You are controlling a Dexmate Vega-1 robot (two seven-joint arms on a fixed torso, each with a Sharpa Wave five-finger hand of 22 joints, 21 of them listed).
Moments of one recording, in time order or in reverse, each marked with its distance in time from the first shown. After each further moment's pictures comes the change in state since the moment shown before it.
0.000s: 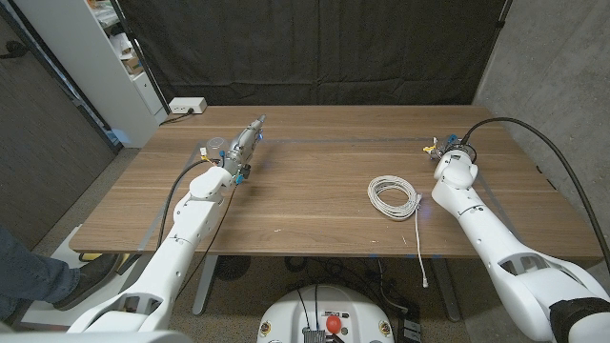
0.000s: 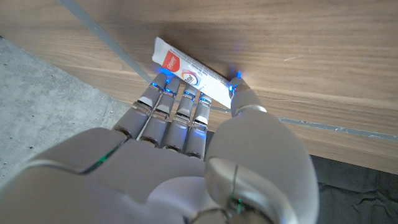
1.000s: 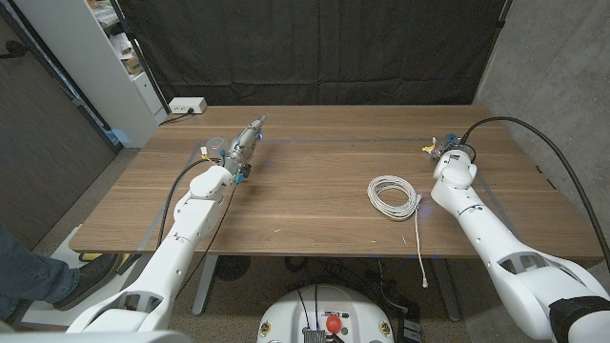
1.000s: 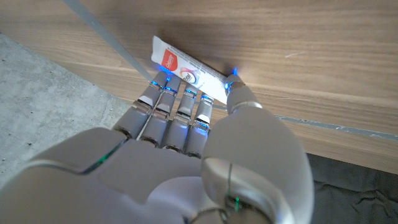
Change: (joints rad) left arm -0.012 0.000 0.004 0.014 0.003 0.006 -0.003; left_hand 0.000 0.000 0.000 -0.006 0.000 0.005 0.005 0.000 0.000 0.000 0.000 0.000 0.000 0.000 0.000 0.000 0.000 -0.002 -0.009 0.000 0.000; right arm 0.005 -0.002 -0.009 0.001 0.000 -0.001 -0.017; right_hand 0.093 0.032 0.001 -0.023 -0.020 0.069 -0.027 0.007 0.008 0.047 -0.007 0.004 0.000 0.030 -0.002 0.030 0.023 0.021 -0.003 0.000 0.000
